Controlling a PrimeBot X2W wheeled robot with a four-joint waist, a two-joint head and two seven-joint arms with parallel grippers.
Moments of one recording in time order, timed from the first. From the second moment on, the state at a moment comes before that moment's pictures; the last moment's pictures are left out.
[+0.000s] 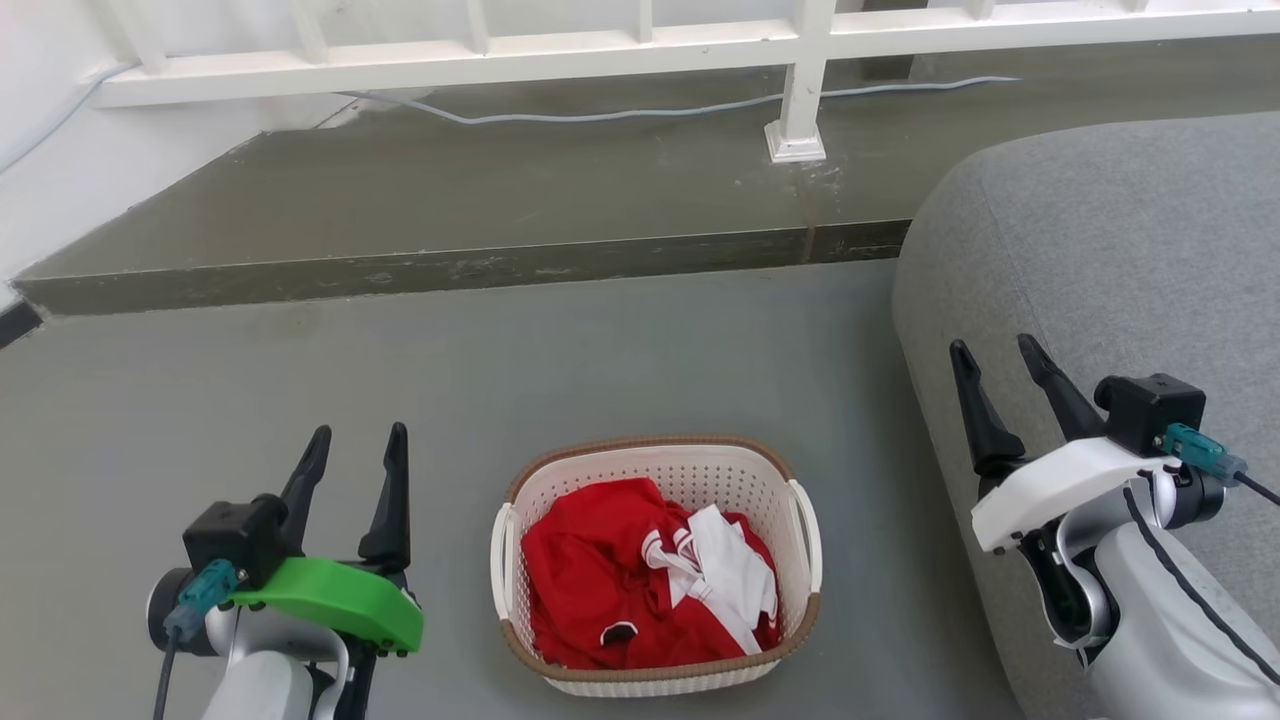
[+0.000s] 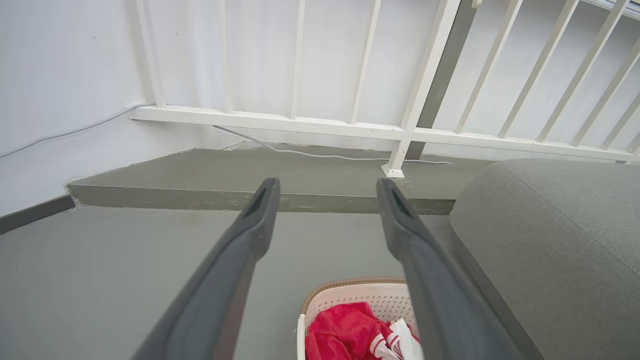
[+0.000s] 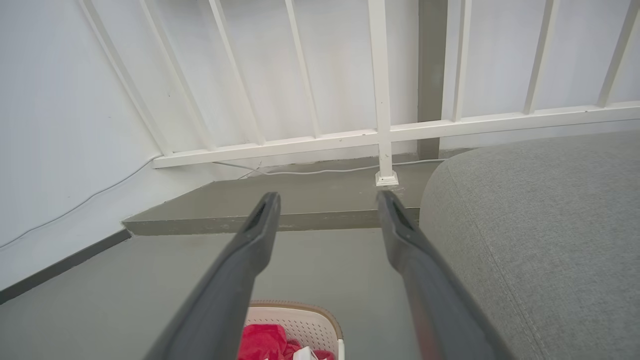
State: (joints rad) left arm -0.13 0.10 -0.23 0.28 -0.42 -0.06 -0.25; right arm -0.23 -0.24 0.35 0.40 0.48 0.00 -0.25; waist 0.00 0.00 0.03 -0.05
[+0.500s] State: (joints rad) left arm -0.10 0.08 -0.20 0.25 -0.40 -0.08 -0.25; right arm -0.21 -0.22 0.31 0.39 0.44 0.02 -0.25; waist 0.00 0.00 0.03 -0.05
